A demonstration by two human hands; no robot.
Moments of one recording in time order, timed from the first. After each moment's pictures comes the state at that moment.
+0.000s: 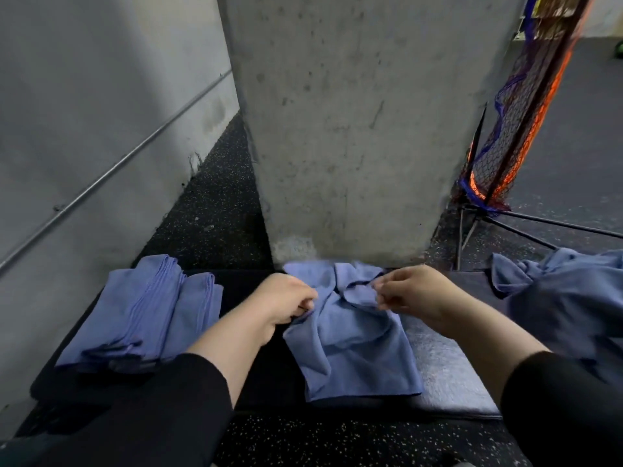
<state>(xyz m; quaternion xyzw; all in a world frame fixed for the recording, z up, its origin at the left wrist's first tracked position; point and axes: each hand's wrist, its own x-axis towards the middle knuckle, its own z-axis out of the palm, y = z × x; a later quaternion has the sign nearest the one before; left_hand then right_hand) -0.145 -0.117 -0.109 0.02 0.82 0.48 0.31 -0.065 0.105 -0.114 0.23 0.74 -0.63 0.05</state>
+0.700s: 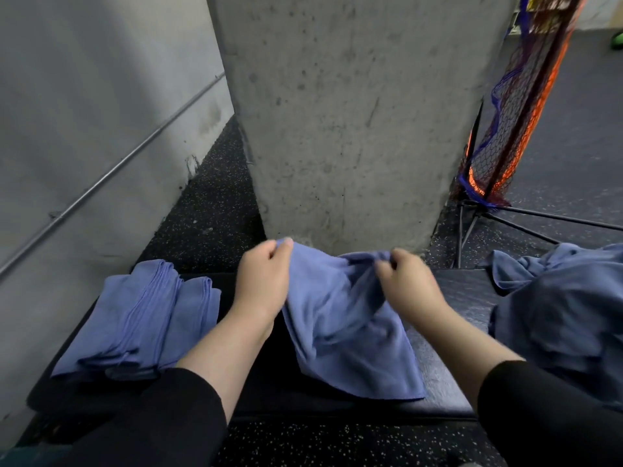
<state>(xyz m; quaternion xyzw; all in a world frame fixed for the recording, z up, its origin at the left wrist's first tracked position) -0.154 -0.110 -0.094 0.04 0.81 0.59 -0.02 -0.085 0.086 -0.119 0.26 0.88 -0.37 -0.13</state>
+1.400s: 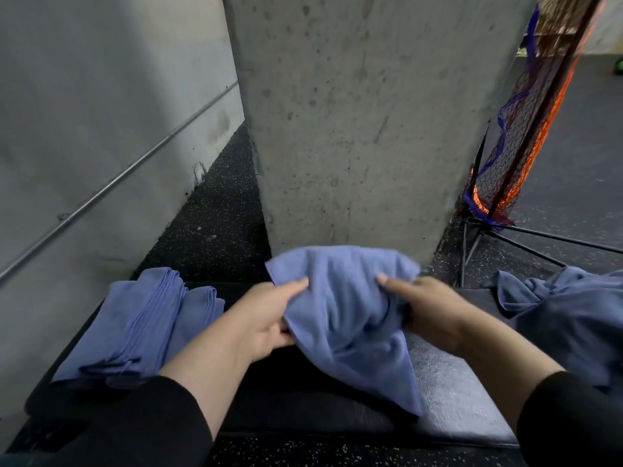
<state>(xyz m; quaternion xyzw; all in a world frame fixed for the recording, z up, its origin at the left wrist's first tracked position) -0.143 -0.125 -0.085 -0.09 0.65 0.68 0.32 -0.071 0.104 -0.109 0.23 0.64 -0.73 0.03</state>
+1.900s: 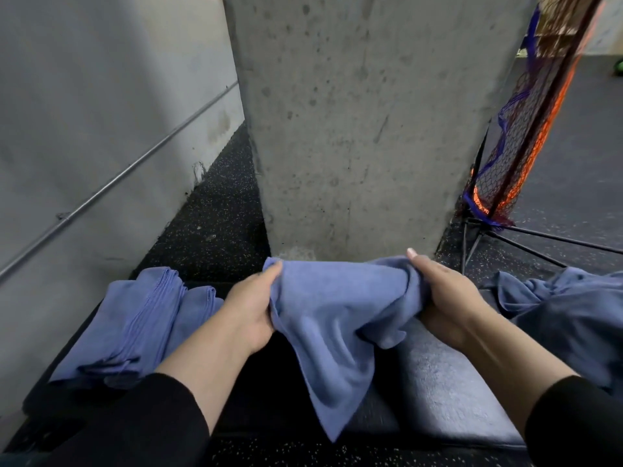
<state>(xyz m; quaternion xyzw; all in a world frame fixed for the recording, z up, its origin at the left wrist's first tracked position) -0.164 -0.128 -0.094 -0.17 0.58 0.76 0.24 -0.072 0.117 -0.101 0.23 0.54 -0.81 -0.06</state>
